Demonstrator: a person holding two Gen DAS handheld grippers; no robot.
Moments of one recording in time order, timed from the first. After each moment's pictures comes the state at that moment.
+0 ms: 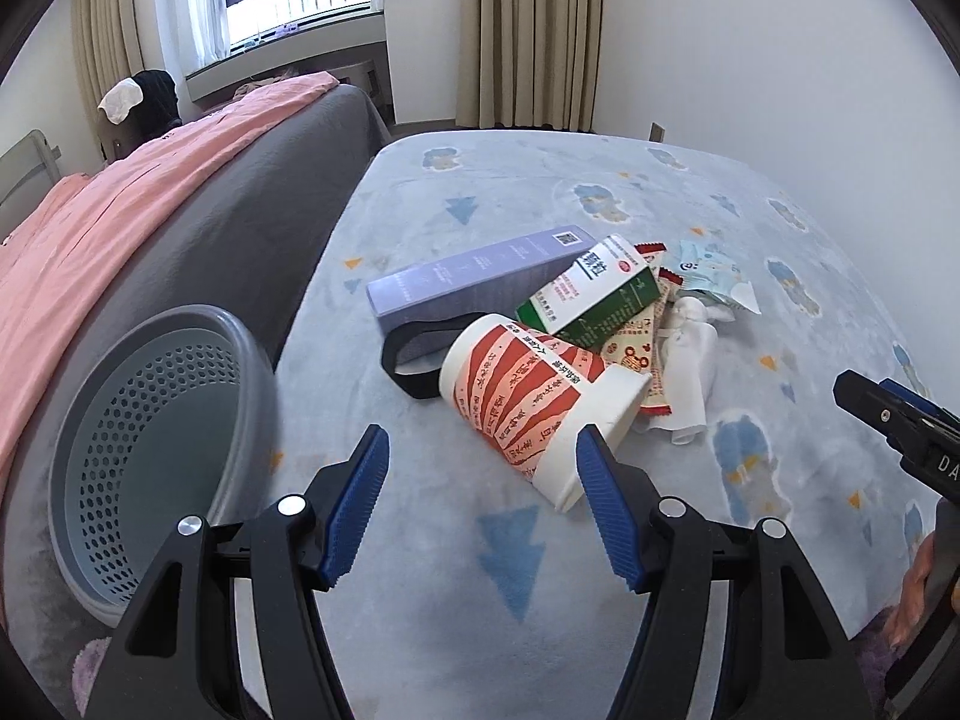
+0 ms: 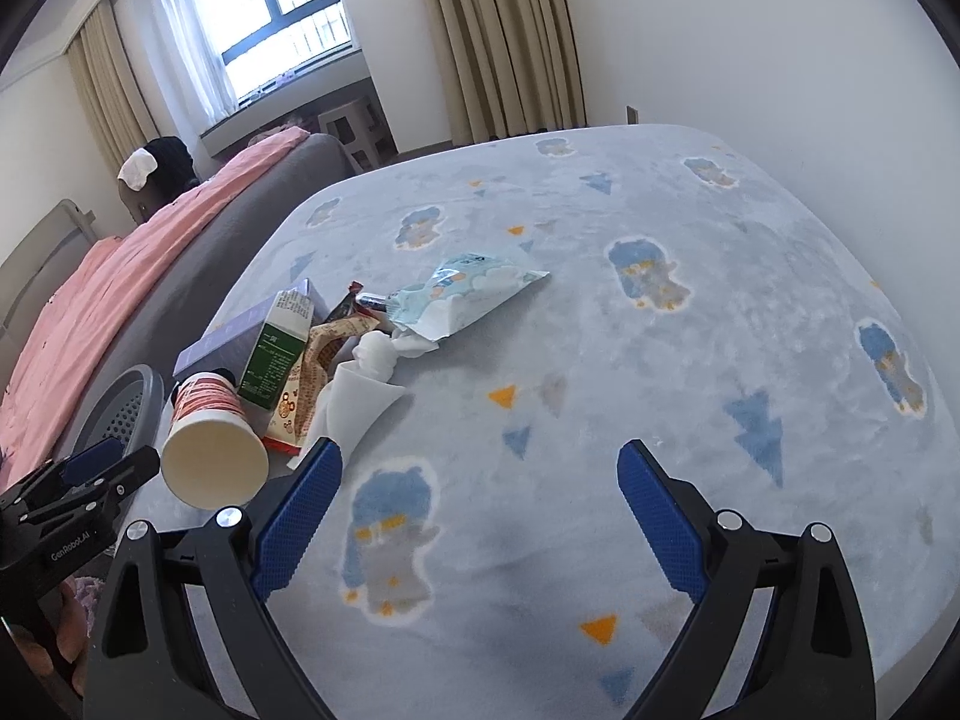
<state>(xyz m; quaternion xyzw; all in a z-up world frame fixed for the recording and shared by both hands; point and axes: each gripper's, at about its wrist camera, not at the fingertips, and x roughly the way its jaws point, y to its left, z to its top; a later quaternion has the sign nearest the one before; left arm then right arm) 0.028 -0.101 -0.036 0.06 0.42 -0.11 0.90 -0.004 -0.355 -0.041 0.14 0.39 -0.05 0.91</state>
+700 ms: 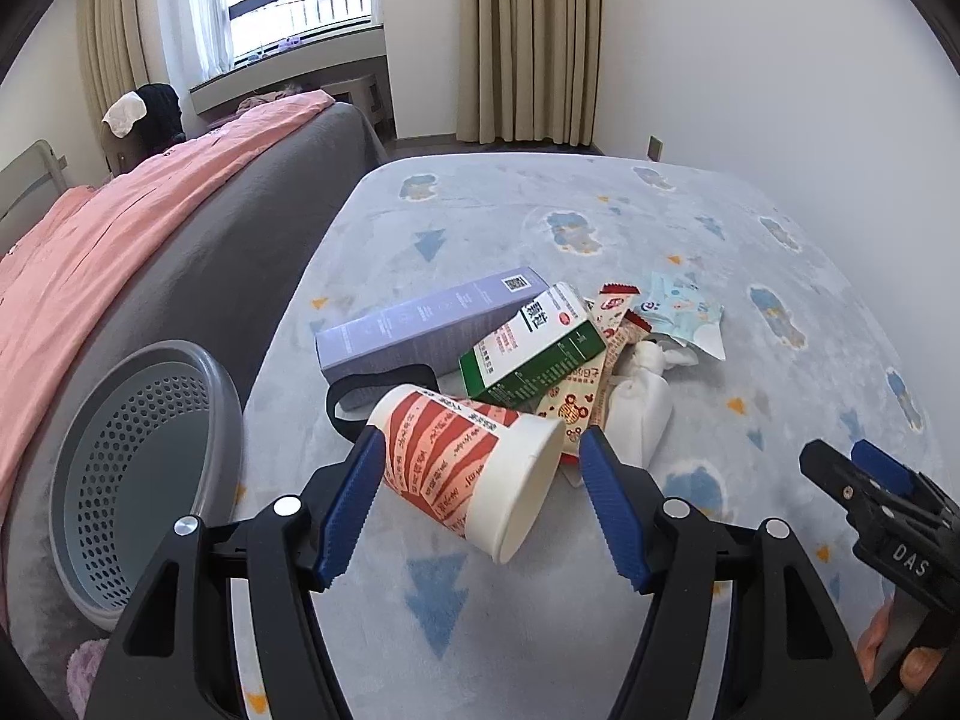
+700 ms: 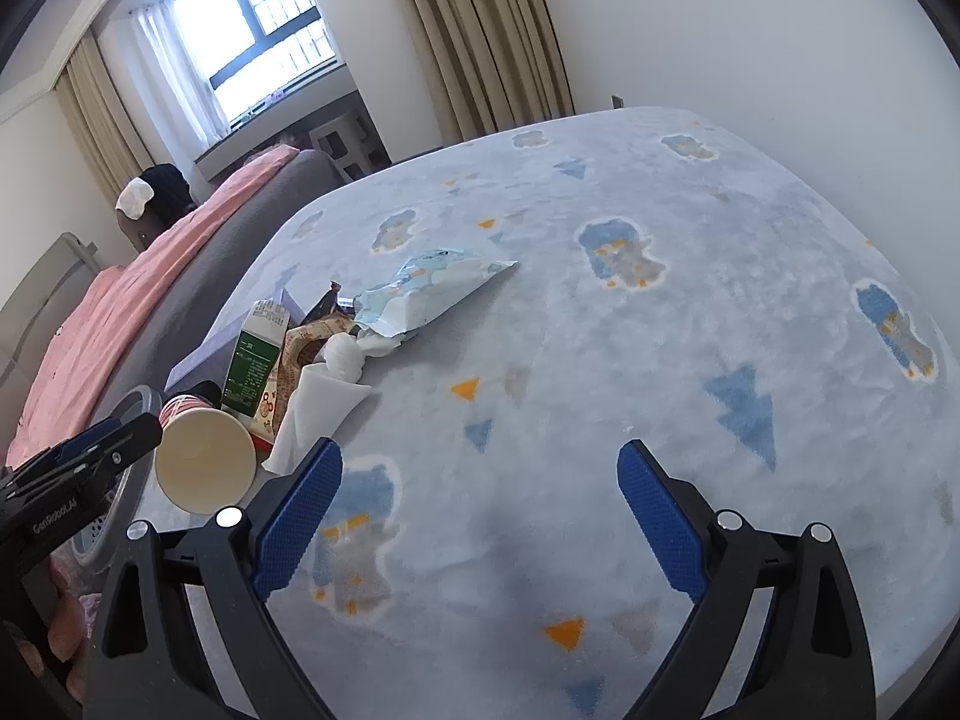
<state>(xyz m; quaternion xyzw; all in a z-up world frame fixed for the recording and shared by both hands) 0.036 -0.140 -0.018 0.07 0.41 -0.10 0.90 -0.014 -0.375 -0.051 0.19 0.38 -0.04 0.90</state>
